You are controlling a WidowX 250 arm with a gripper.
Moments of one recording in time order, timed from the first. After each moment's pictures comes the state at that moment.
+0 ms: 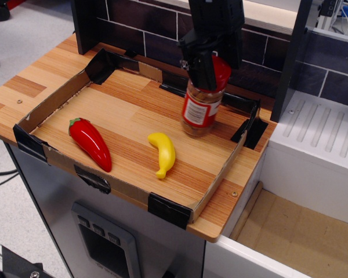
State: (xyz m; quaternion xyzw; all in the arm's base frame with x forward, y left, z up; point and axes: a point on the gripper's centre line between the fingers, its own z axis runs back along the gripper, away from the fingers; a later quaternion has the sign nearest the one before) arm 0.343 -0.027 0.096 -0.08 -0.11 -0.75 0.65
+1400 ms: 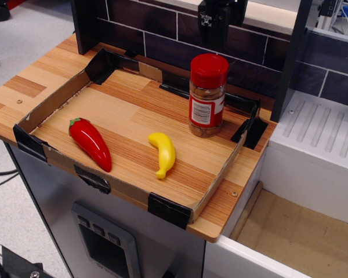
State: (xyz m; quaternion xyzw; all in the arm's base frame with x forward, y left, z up) arm 0.364 -0.019 0.136 0.01 -0.04 -0.68 0.74
